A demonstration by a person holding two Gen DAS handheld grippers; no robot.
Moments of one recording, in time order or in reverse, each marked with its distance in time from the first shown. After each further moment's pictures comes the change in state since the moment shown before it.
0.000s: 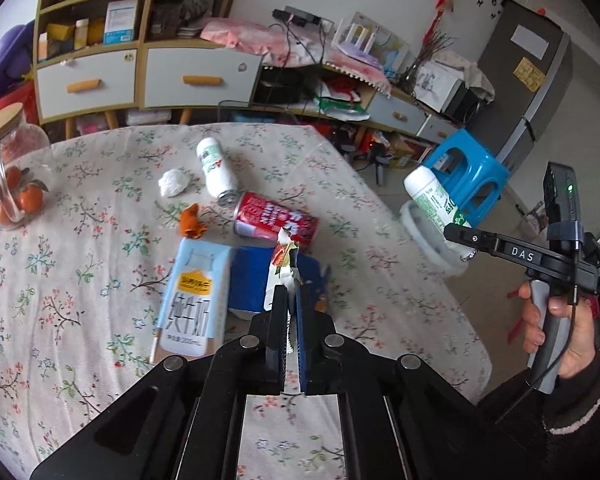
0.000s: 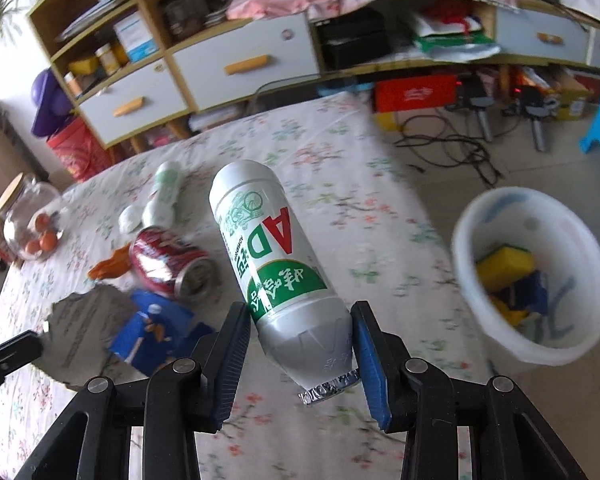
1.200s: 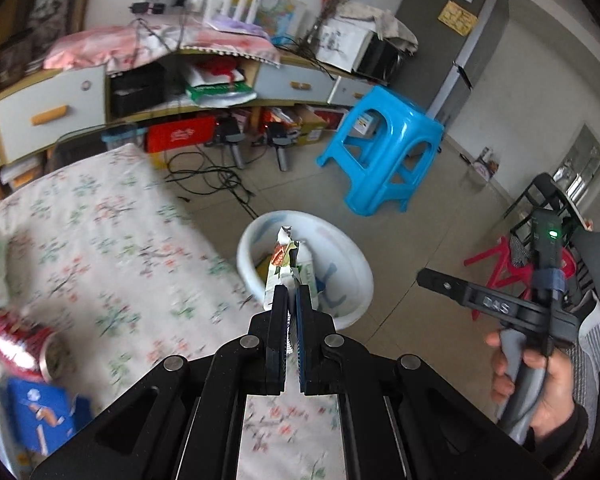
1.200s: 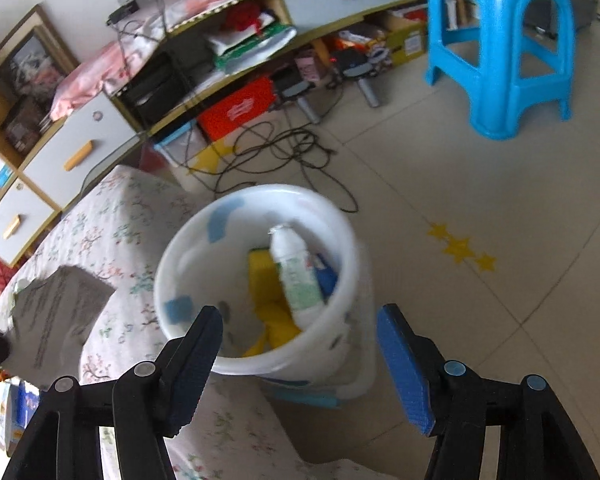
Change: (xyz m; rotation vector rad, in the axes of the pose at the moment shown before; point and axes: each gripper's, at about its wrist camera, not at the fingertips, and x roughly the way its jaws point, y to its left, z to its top) left arm 0.138 -0.215 0.072 0.218 0.084 -0.194; right arm -0.062 -0.221 -0.019 0.389 -0.050 -0.193
